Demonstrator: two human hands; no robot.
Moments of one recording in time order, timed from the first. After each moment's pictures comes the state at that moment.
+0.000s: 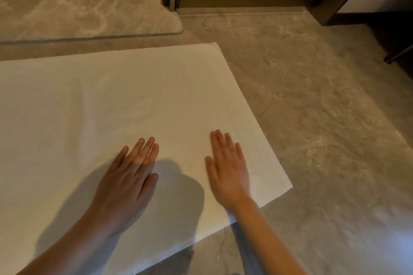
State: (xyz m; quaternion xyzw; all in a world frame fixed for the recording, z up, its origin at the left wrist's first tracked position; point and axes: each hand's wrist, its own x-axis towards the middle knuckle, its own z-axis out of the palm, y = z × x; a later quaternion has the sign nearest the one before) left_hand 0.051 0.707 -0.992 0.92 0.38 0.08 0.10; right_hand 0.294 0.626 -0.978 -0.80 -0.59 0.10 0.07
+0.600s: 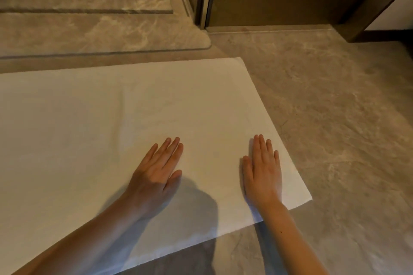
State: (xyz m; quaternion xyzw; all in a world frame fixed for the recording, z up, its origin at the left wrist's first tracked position) left_hand 0.051 0.704 -0.982 0.91 0.37 0.14 0.13; right_hand 0.314 0.616 -0.960 -0.83 -0.54 0.08 0.11
